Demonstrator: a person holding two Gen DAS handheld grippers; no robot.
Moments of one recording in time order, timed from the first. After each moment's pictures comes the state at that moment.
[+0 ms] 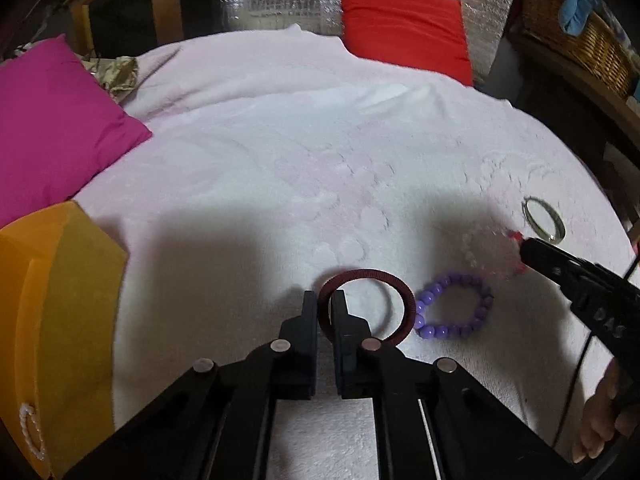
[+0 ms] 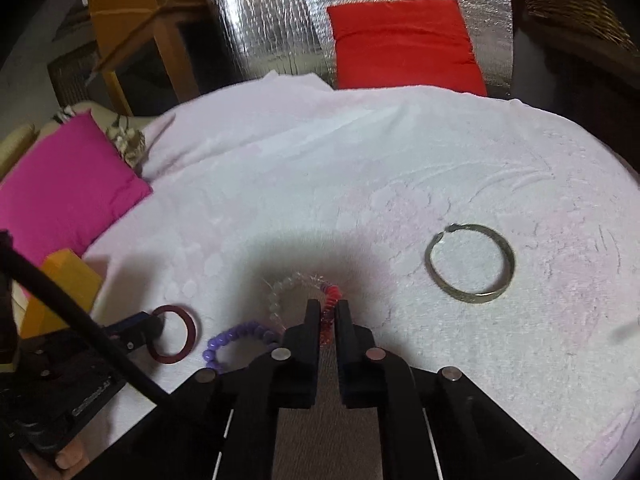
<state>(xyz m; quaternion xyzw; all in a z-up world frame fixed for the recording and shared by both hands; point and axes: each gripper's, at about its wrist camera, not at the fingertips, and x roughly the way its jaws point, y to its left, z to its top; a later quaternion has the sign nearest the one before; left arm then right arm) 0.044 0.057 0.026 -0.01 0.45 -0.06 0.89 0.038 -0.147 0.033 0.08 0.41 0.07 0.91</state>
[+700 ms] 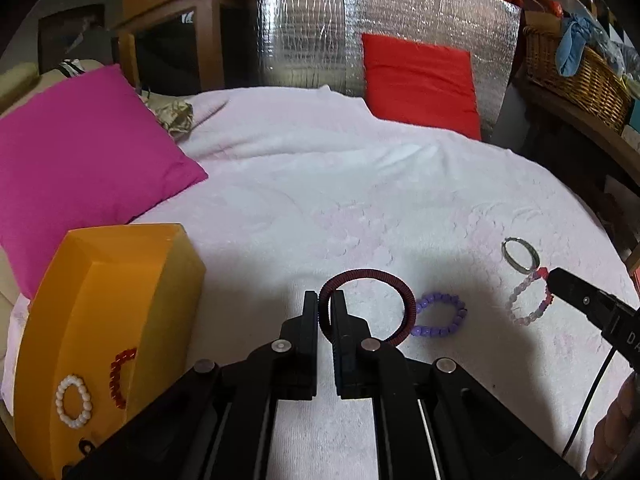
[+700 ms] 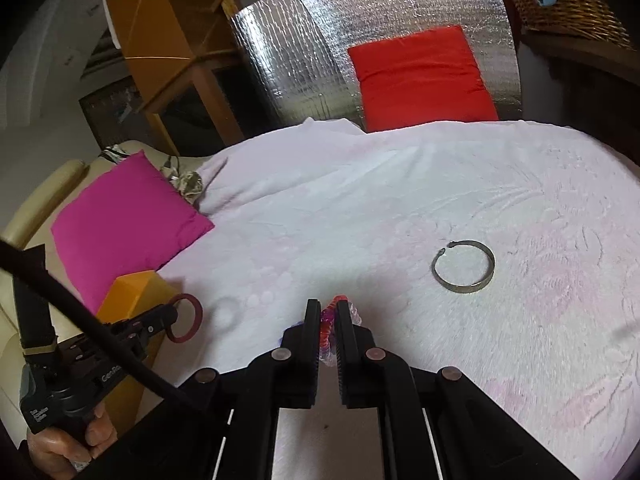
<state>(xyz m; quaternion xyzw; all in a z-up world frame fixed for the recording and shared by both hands) -0.011 0.071 0.079 -0.01 0.37 -0.02 0.93 -0.026 -0.155 0.088 0.12 0.35 0.13 0.92</state>
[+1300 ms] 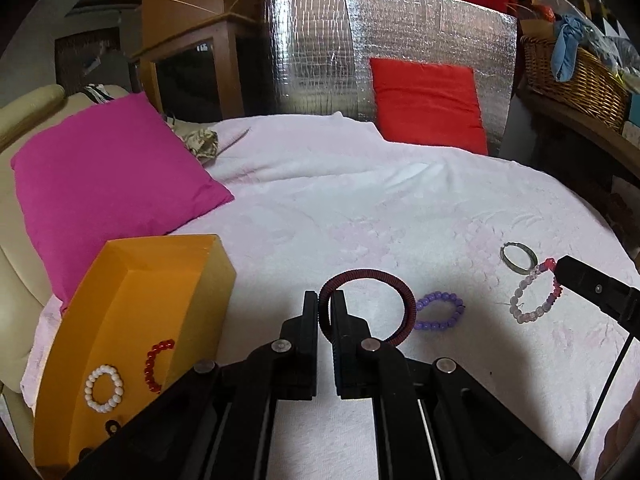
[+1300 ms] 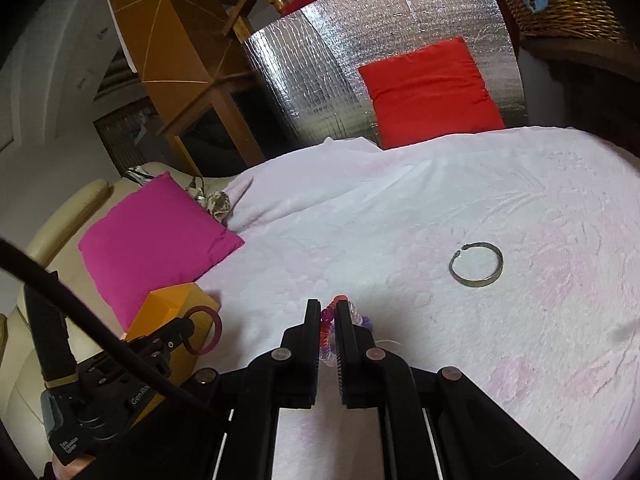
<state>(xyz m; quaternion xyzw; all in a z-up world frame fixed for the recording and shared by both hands) -0.051 0.068 0.098 0.01 0.33 0.01 0.94 -0.057 -0.150 0.107 0.16 0.32 0.15 0.92</state>
